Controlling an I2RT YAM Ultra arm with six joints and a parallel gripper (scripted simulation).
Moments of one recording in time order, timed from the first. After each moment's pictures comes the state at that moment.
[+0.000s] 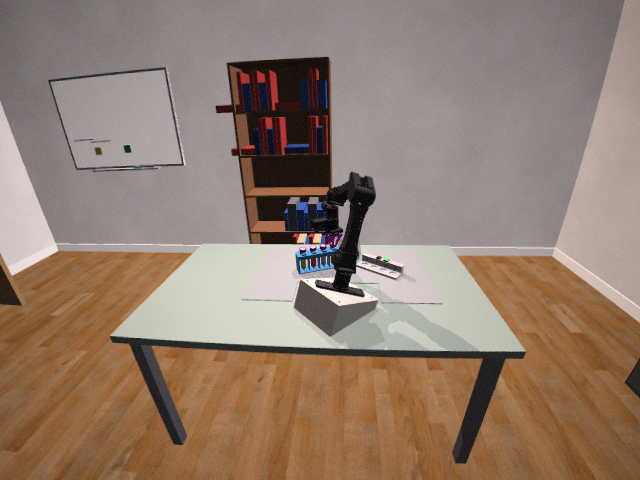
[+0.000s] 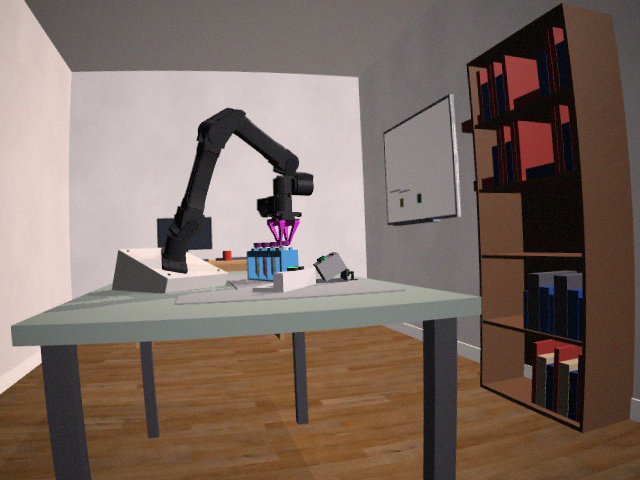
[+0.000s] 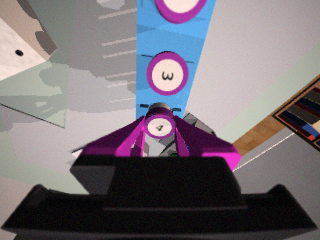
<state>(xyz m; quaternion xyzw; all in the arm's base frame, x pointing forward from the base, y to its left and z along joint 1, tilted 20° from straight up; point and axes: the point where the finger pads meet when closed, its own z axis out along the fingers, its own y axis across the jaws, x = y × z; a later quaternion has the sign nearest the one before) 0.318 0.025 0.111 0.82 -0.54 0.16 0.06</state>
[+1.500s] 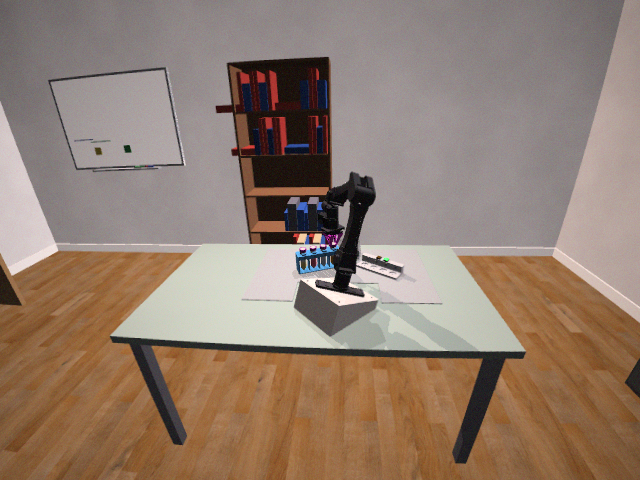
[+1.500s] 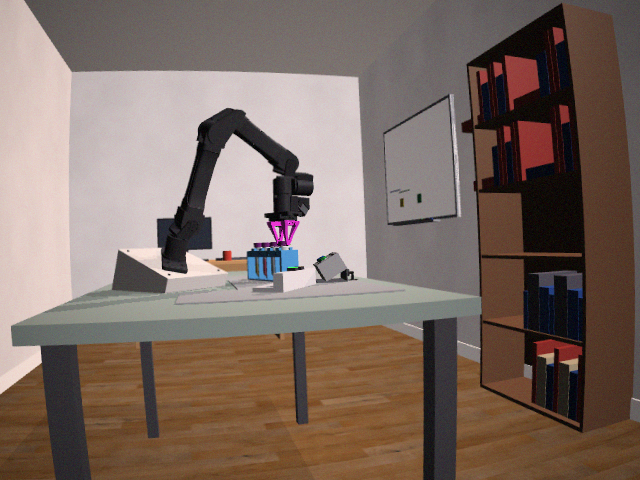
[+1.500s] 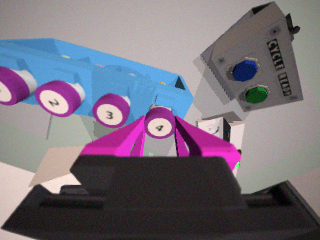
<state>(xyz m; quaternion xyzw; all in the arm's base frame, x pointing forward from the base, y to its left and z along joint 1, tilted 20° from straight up) 0.318 0.025 0.110 0.27 -0.95 0.16 -0.06</state>
